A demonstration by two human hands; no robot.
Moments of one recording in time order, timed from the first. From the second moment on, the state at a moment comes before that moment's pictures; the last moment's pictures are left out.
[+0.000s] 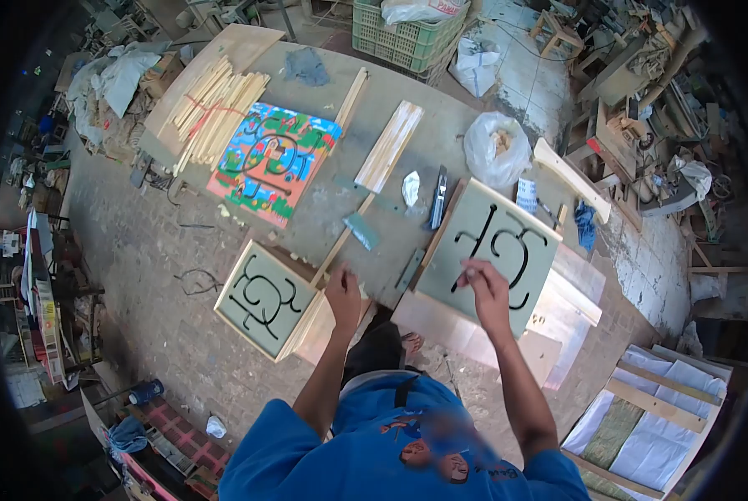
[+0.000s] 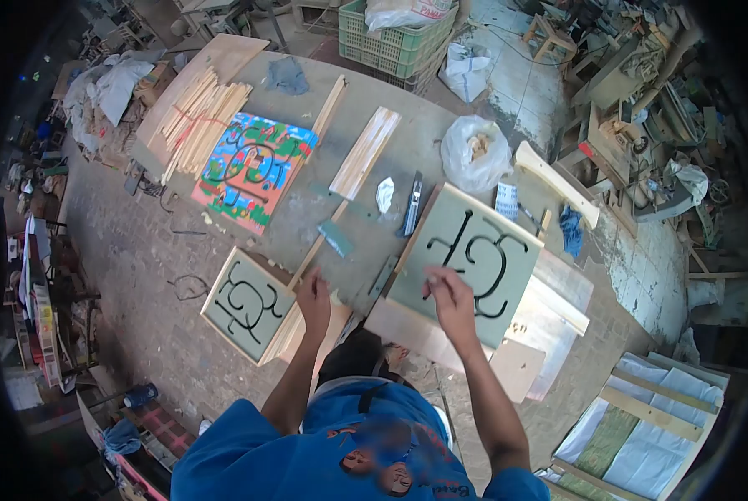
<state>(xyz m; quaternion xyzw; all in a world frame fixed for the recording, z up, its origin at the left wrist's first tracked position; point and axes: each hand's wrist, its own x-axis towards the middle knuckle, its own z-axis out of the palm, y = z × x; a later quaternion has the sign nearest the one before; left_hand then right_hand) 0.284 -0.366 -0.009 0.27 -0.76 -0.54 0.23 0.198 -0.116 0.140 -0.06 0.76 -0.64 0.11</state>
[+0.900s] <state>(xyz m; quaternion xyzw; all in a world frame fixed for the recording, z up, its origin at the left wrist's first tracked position) 0.235 -0.430 0.008 0.37 -0.69 -0.61 0.12 -0.240 -0.256 -0.038 -0.08 0.92 -0.37 0.09</state>
